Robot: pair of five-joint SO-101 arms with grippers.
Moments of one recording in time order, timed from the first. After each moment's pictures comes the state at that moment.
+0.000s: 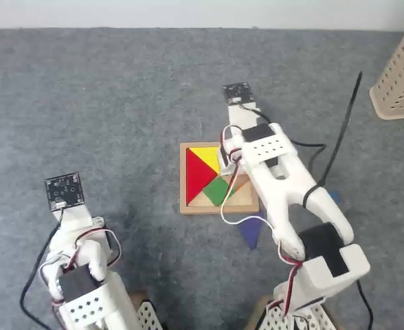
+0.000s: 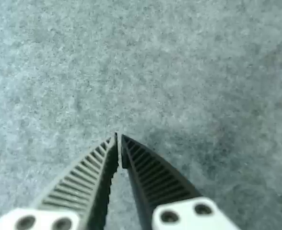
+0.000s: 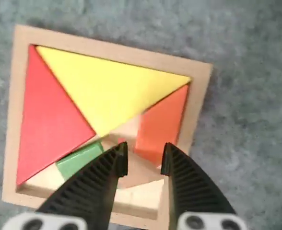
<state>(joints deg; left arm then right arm) -31.7 -103.7 97.1 72.0 -4.0 -23.9 6.0 19.3 57.9 -8.2</state>
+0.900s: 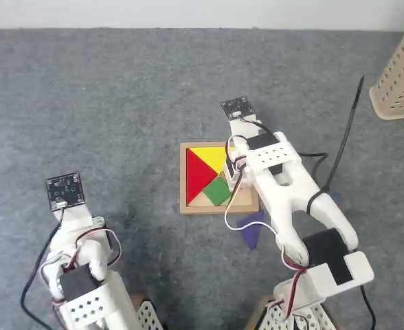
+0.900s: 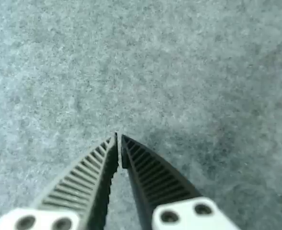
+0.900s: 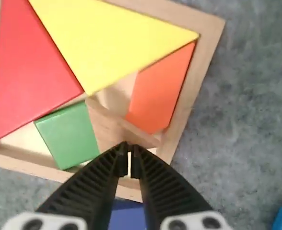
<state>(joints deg) -31.6 -103.7 97.1 72.0 -4.0 -23.6 3.1 26.0 60.1 -1.5</state>
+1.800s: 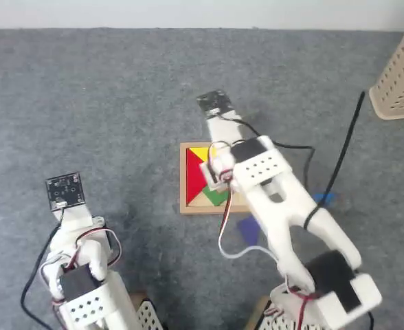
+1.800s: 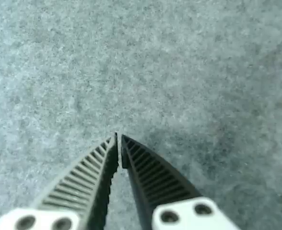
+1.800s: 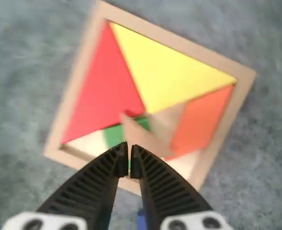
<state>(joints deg) -31.6 -103.7 97.1 72.0 -4.0 -33.4 -6.9 26.1 59.3 -3.0</state>
